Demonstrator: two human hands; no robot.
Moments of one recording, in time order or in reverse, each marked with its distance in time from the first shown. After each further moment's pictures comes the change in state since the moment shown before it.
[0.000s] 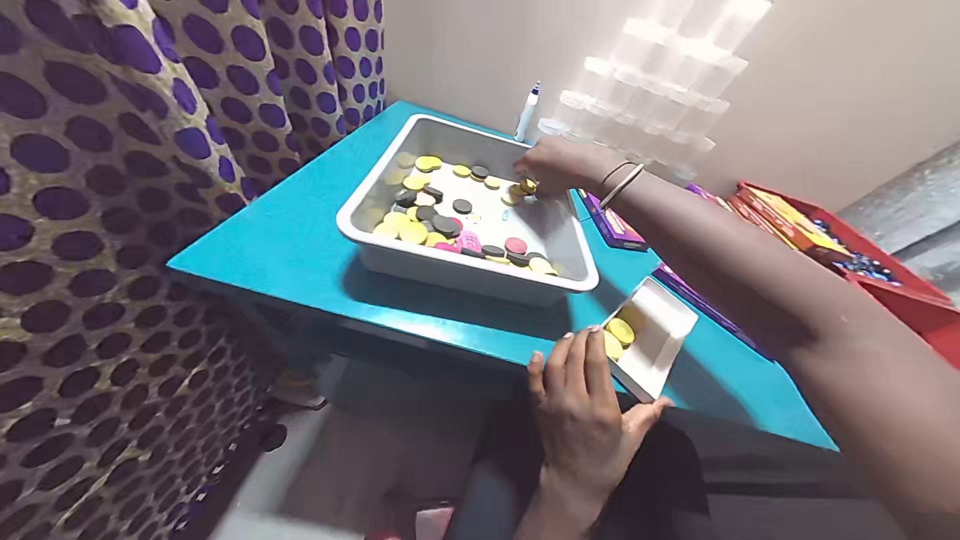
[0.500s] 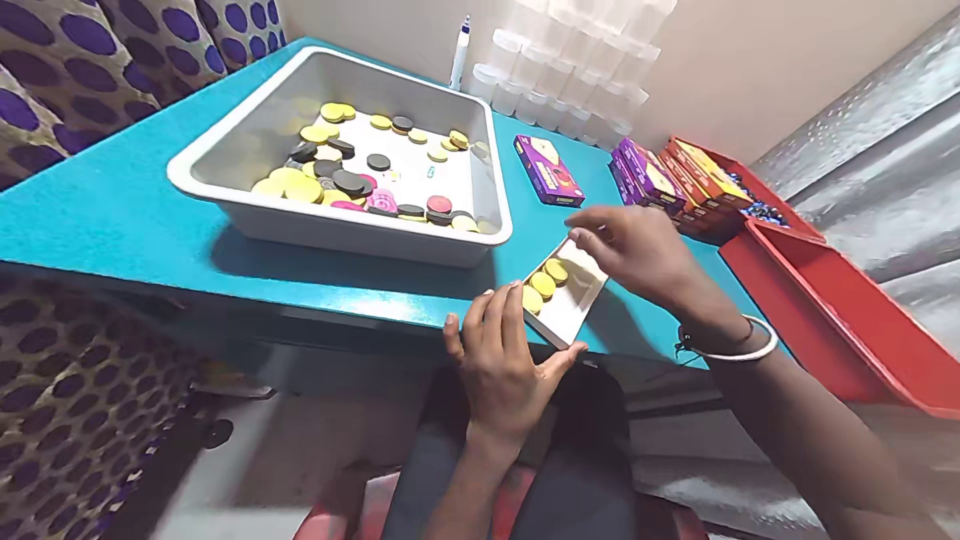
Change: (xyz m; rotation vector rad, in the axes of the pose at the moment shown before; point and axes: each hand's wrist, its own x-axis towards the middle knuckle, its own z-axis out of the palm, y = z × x) left_hand -0.007 0.004 0.011 -0.031 0.009 0.003; right_hand -0.268 -0.080 0.062 0.541 0.451 0.371
